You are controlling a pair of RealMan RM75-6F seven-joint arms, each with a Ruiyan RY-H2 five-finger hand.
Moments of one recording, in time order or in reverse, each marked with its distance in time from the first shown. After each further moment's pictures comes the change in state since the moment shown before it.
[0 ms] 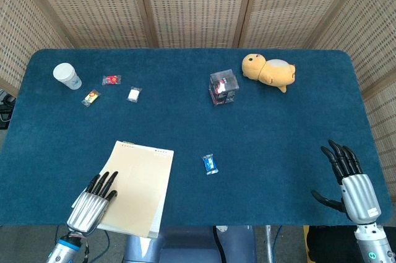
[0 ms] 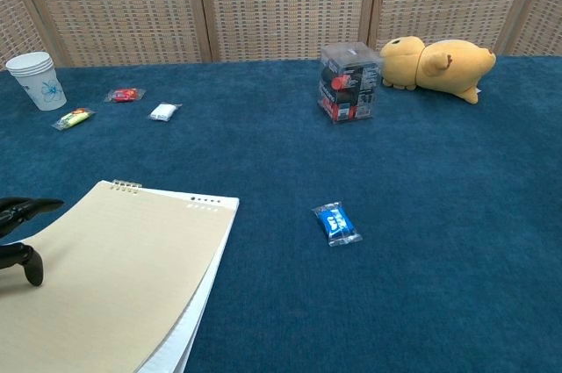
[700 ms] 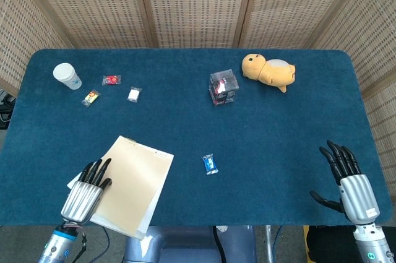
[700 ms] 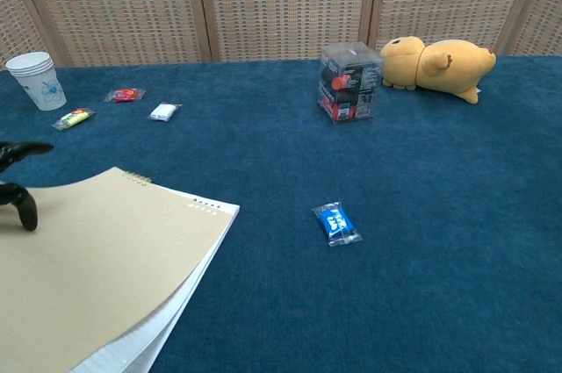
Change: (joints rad) left arm -0.017 0.036 -0.129 -0.061 -0.019 -0.019 0.003; right arm 0.000 -0.004 -0.003 -0.001 -0.006 -0.001 -0.011
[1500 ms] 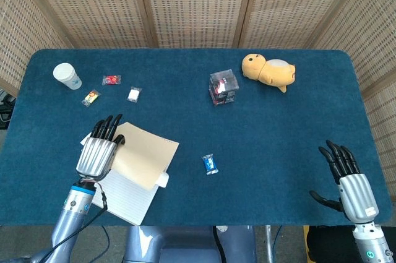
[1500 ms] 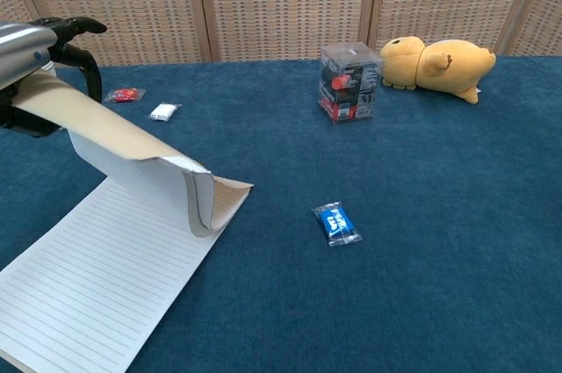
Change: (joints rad) left arm -0.214 -0.011 -0.329 -0.204 -0.351 -0.136 0.198; right arm 0.006 -0.004 0.001 0.007 0.008 -0.014 0.004
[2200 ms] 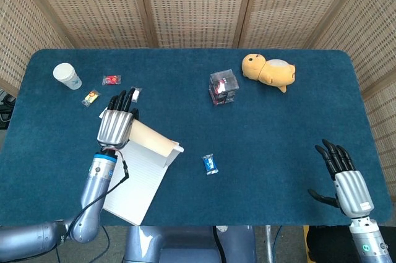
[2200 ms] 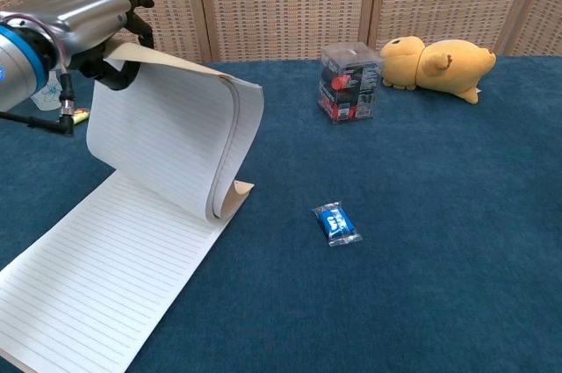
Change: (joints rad) left arm -0.255 -0.148 -0.171 0.203 -0.298 -0.045 0.066; right arm 0.025 -0.014 0.007 0.021 0.054 -0.074 0.005
